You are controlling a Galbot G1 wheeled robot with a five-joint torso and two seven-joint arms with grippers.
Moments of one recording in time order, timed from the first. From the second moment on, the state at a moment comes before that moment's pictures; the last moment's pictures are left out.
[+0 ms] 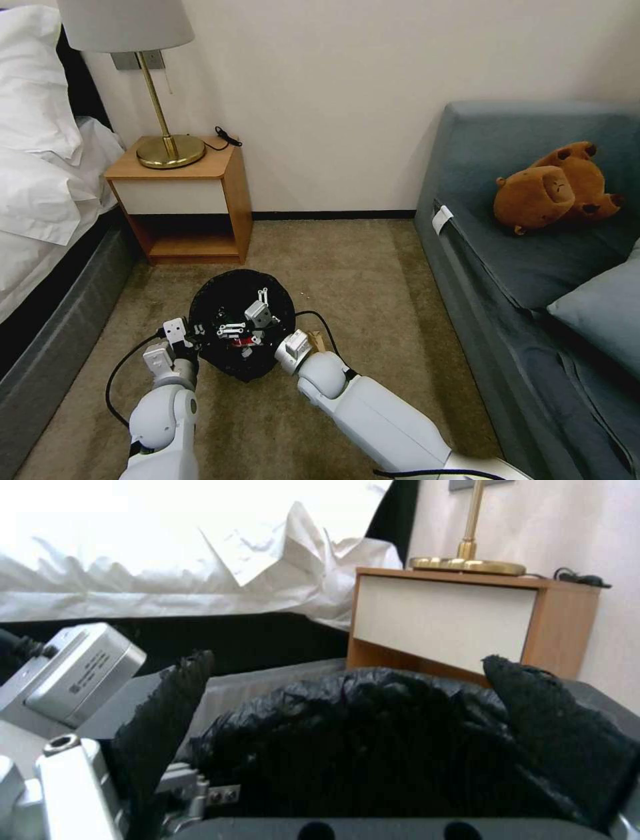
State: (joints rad) left arm 1.29 -1.61 -0.77 -1.81 -0.19 0.37 0.00; right arm -0.72 1.44 -0.42 1.29 0.28 0.35 -0.06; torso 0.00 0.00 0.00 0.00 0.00
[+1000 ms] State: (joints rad) left arm 1.28 -1.61 -0.79 -1.82 -0.23 0.37 0.00; right arm -0.73 1.37 -0.25 1.33 0.24 0.03 0.37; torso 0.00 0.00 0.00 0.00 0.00
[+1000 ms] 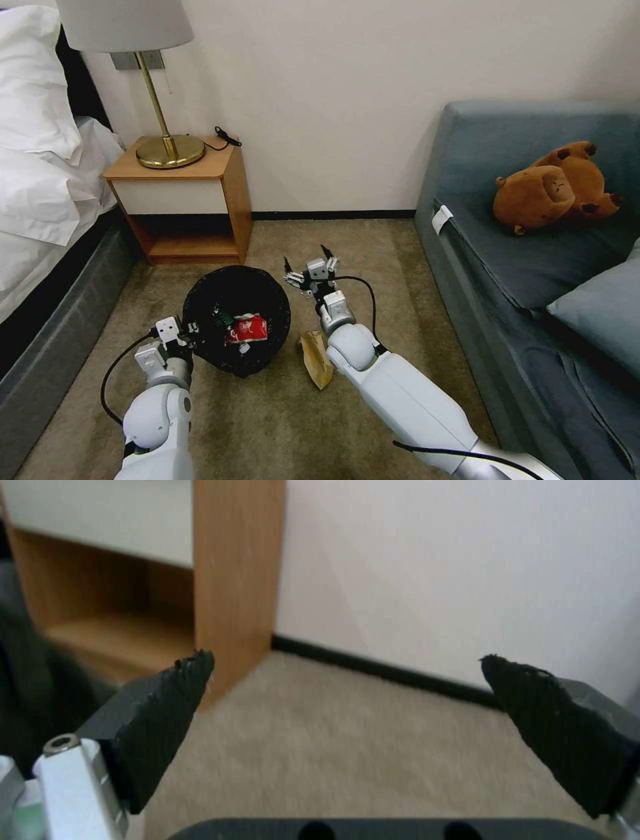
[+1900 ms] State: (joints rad) left arm 1.30 -1.61 -0.79 -1.87 -0.23 0.37 0.00; right arm -0.86 1.36 -0.26 1.14 0.29 0.01 0.23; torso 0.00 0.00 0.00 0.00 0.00
